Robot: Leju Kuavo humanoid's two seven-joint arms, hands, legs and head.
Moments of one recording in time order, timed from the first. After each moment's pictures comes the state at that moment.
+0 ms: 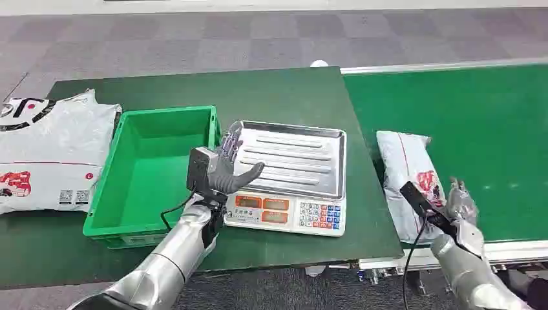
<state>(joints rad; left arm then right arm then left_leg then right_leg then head) -0.69 -0.32 -0.27 -0.46 0.06 -0.05 -0.70 -0.51 -0.30 -0.02 -0.45 0.97 -0.42 0.07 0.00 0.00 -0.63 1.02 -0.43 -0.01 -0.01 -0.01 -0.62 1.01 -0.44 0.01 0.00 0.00</state>
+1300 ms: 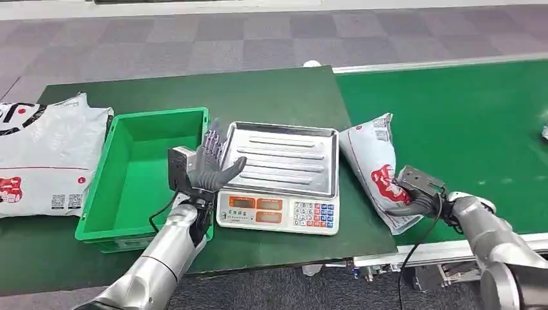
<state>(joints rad) -0.65 -0.29 -0.17 -0.54 0.06 -0.10 -0.70 -0.76 -0.33 0.02 -0.31 0.86 0.79 -0.59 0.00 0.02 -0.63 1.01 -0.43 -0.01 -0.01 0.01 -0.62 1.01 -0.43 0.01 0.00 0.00</state>
